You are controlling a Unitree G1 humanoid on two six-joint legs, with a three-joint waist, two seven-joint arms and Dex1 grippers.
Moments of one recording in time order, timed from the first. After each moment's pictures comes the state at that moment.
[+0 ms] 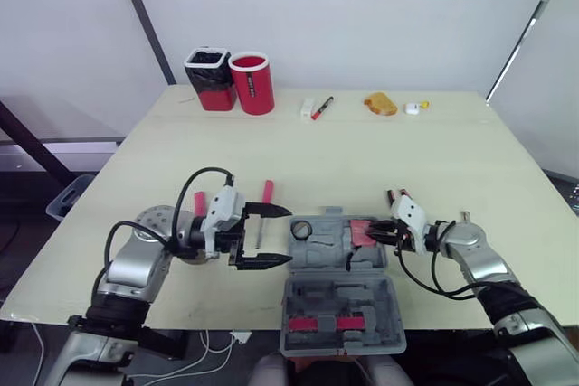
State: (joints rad) left arm -0.31 0.70 -0.06 0.05 -0.45 0.09 -1.41; right arm -0.44 -0.43 0.19 0.49 0.05 0.01 0.96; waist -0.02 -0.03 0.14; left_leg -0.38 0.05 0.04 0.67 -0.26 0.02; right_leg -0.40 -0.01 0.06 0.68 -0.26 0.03
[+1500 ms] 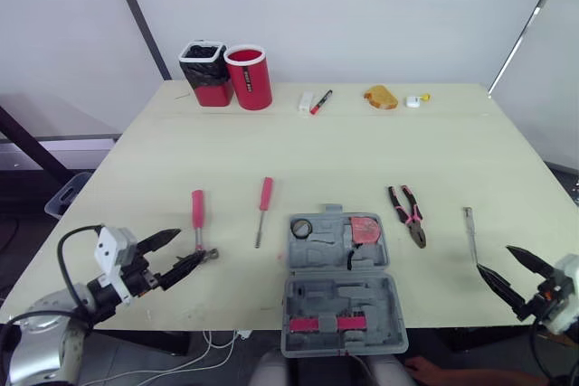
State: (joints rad) left arm 0.13 0.69 0.42 0.24 -0.51 0.02 -1.12; right arm 0.37 -0.53 -0.48 -0.06 0.53 0.00 0.90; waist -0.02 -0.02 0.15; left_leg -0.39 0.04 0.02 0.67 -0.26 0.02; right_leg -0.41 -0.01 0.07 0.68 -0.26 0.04
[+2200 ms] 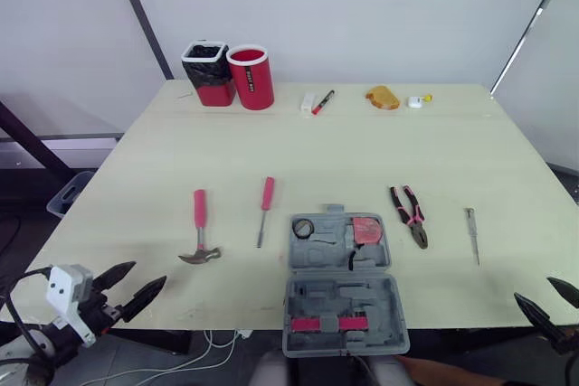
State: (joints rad) left arm 0.26 0.67 0.55 0.32 -0.51 -0.01 -1.09; right arm 0.48 -0.53 -0.59 0.09 0.54 -0.12 0.98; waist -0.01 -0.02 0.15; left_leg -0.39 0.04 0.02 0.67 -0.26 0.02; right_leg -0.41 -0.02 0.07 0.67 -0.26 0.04
